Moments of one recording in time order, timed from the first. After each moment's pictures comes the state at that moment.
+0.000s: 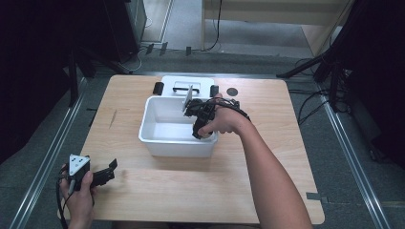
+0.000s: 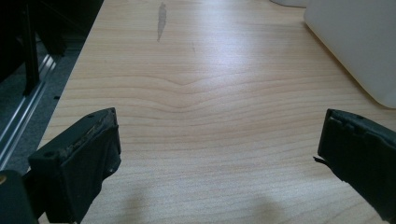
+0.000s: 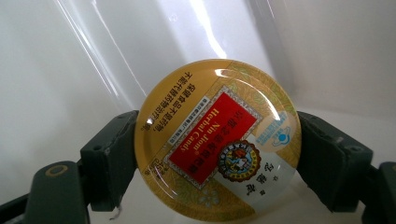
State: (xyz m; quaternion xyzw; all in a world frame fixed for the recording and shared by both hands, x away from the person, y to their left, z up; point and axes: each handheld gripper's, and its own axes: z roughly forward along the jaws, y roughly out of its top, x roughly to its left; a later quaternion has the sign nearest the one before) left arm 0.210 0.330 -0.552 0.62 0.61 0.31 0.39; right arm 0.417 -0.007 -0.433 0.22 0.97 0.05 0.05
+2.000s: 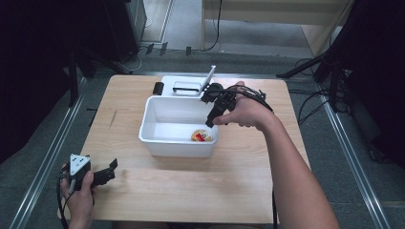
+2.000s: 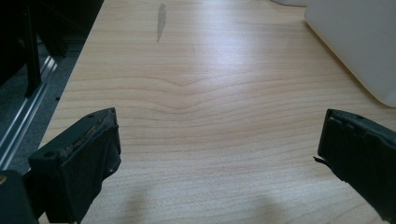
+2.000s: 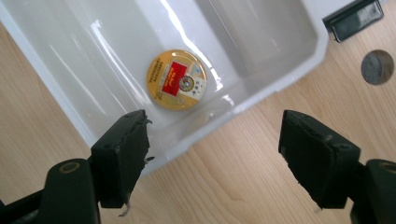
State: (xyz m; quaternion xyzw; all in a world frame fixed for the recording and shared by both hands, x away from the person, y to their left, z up) left arm 0.211 0.328 -0.551 0.62 0.61 0.32 0.38; right arm 0.397 -0.059 -0.354 0.27 0.95 0.11 0.08
